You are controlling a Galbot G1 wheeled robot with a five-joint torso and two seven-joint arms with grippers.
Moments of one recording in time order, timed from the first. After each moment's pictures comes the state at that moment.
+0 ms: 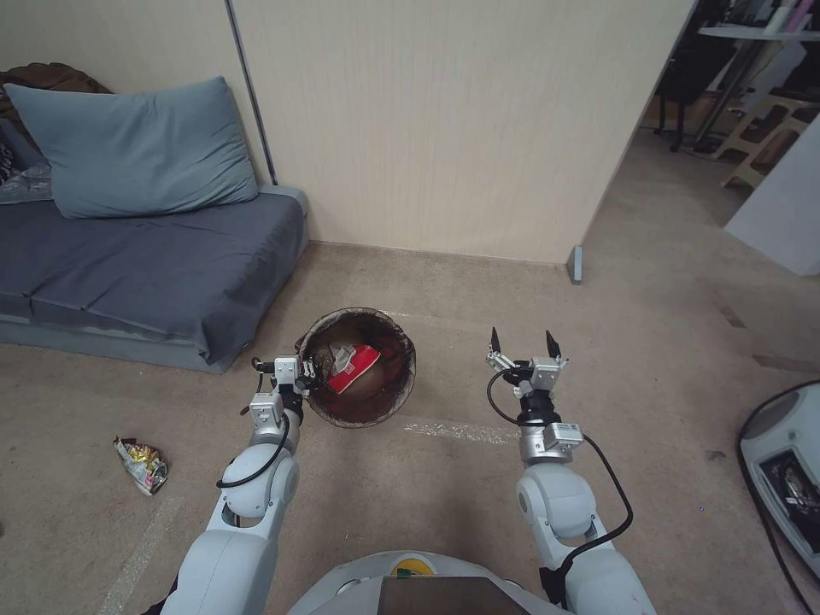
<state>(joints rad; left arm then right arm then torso) 1.39 -1.40 -0.46 -1.97 -0.18 0.25 -0.14 -1.43 1.45 0.46 1.95 0.08 0.21 0.17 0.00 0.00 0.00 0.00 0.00</state>
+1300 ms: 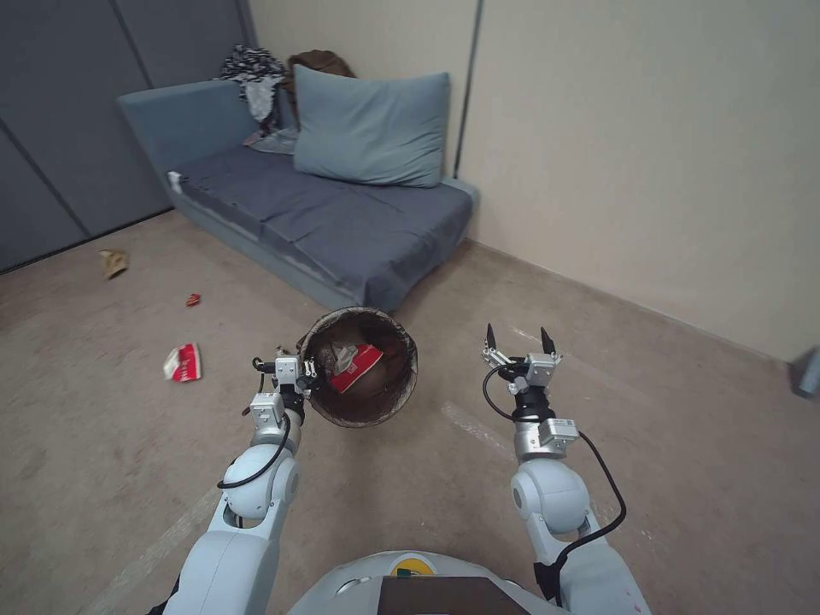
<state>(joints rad) 1.39 -1.41 -0.46 -1.98 -0.19 0.25 -0.14 -1.42 1.46 0.44 1.95 0.09 0.20 0.17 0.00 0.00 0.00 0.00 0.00</state>
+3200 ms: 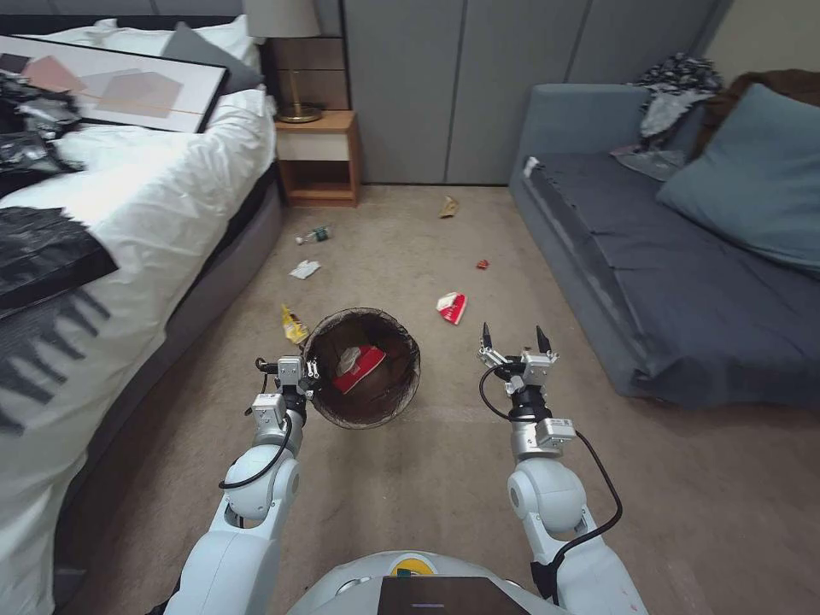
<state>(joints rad) 1.39 -1.41 -0.46 -1.97 -0.19 0.23 -0.12 -1.42 1.47 0.43 1.95 0.08 0.21 0.15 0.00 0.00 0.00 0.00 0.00</state>
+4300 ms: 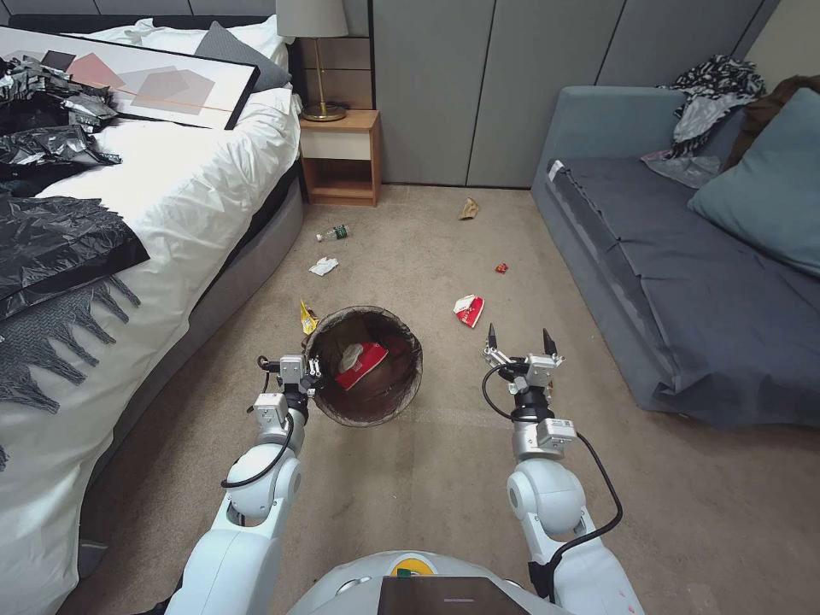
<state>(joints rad) 1.38 -1.41 -0.45 -1.96 -0.19 0.22 -0.11 -1.42 1.49 0.45 1.95 0.06 0.20 0.19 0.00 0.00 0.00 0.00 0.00</state>
